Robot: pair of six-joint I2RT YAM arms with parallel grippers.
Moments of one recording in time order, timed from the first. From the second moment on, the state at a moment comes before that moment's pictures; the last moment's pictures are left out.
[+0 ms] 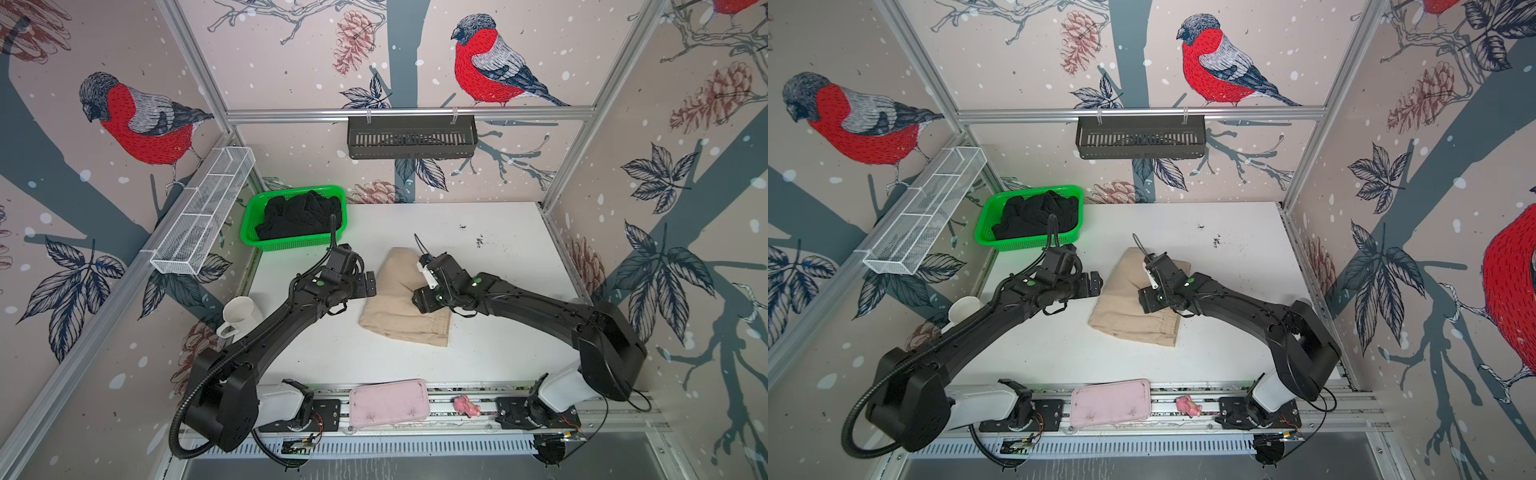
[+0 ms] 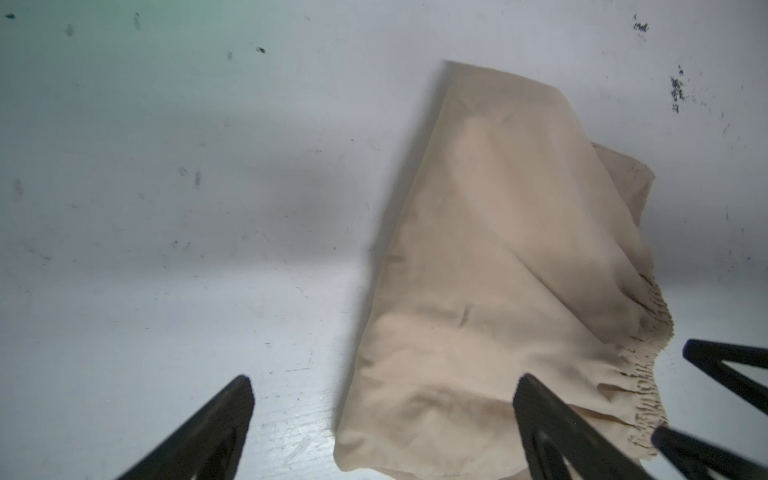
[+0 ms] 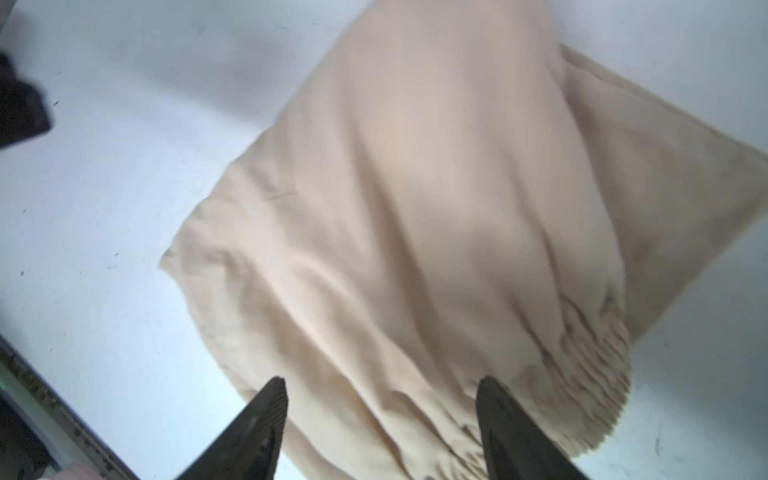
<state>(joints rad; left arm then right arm) -0.42 1.26 0.90 -0.53 -0.01 -0.49 0.87 1.56 1.07 -0.45 -0.03 0.33</state>
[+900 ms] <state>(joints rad) -0.27 0.99 0.85 -0.60 -0.08 -0.47 0.93 2.10 1.48 -0.51 0.12 0.03</state>
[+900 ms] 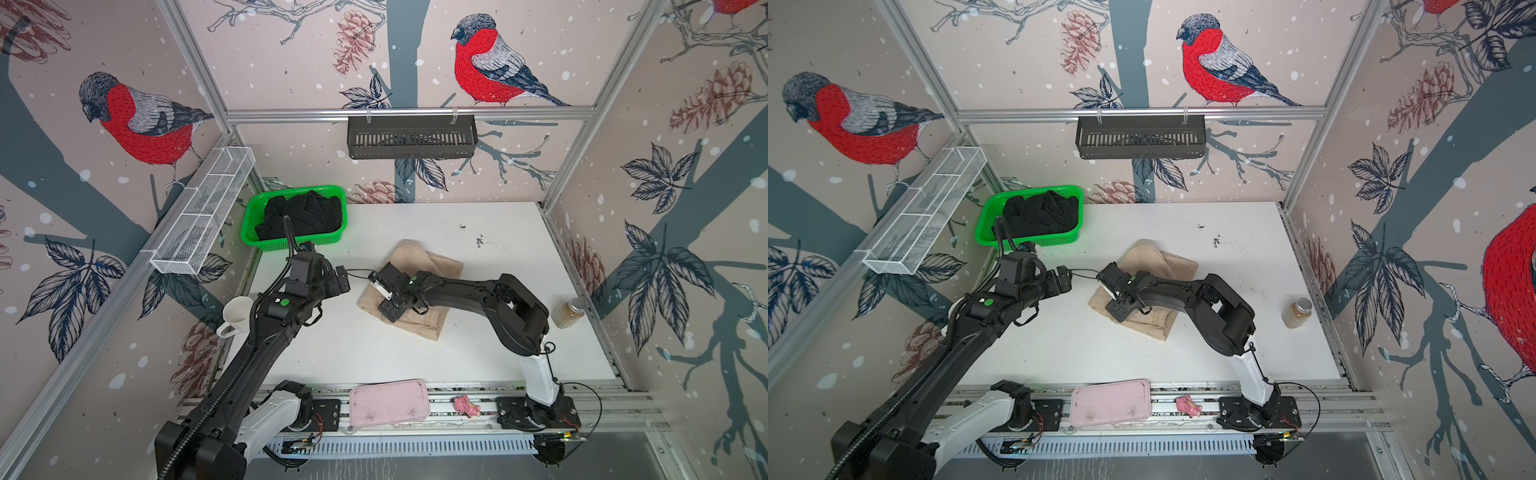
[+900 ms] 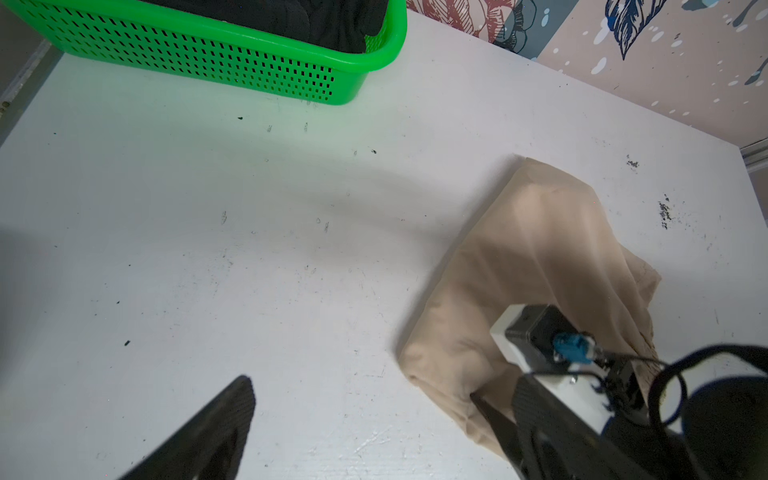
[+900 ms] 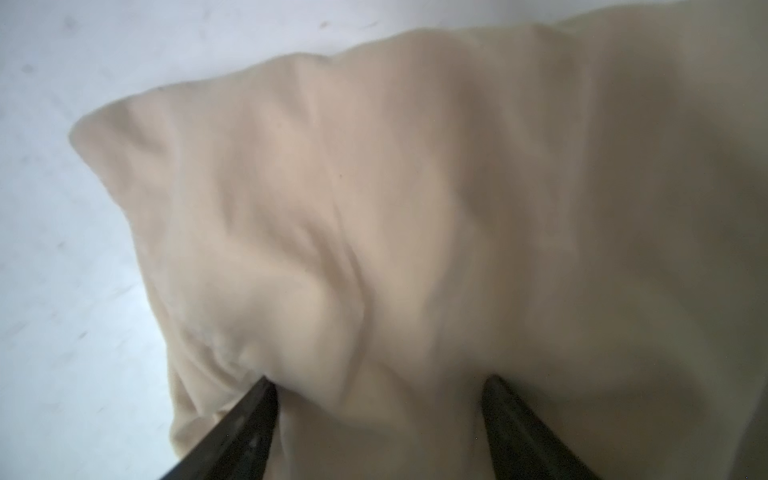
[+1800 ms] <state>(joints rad) -0.25 1.05 0.80 -0.60 -0.06 -0.47 0.26 2.42 1.96 -0.47 0.24 -0.13</state>
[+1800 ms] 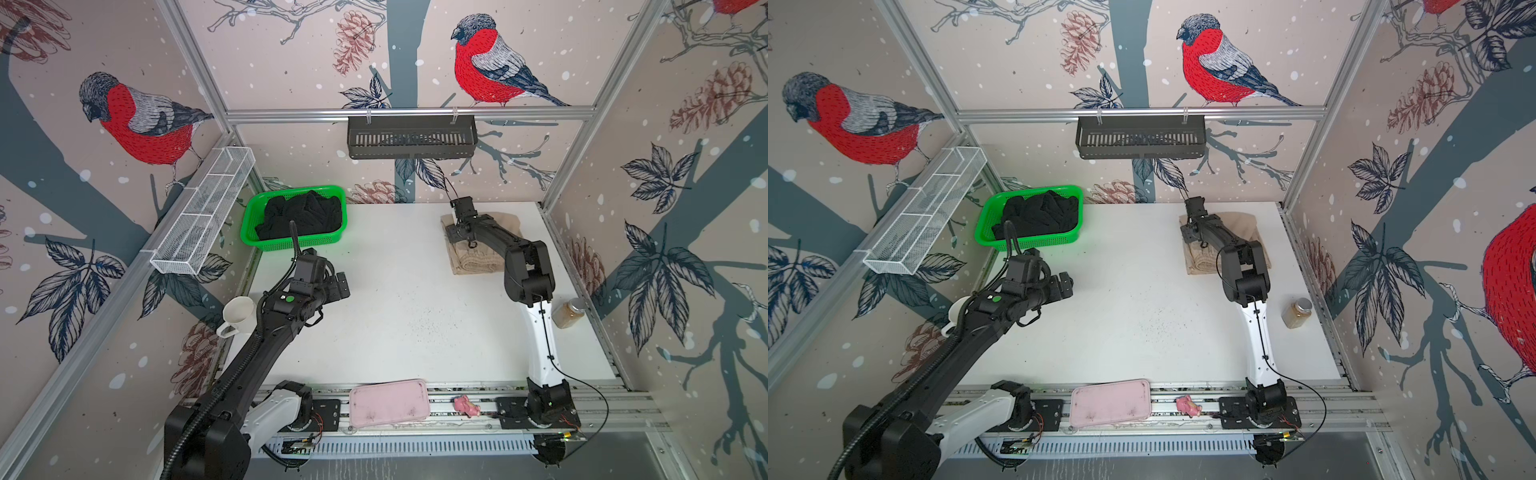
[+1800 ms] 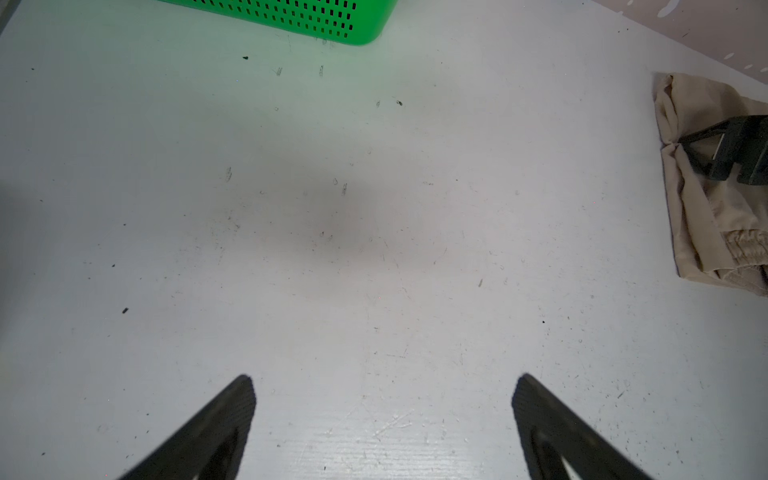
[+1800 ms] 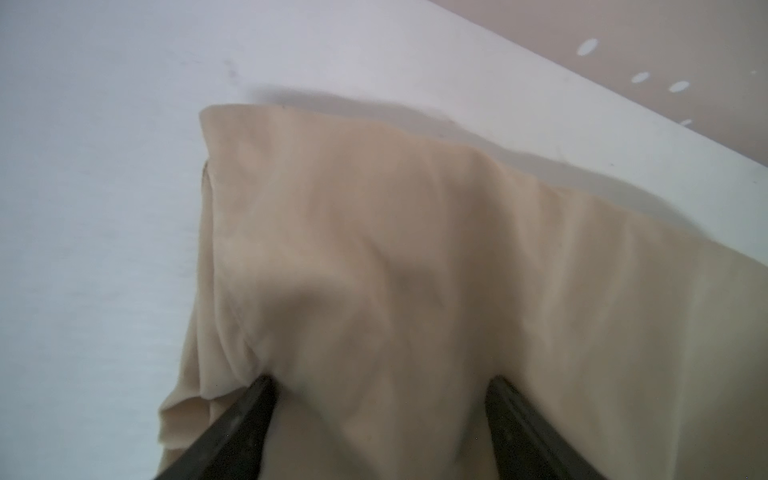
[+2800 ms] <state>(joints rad) -0.24 1.09 0.81 -0.58 -0.05 -0.47 0.31 2.05 1.55 -0.57 0.24 0.10</state>
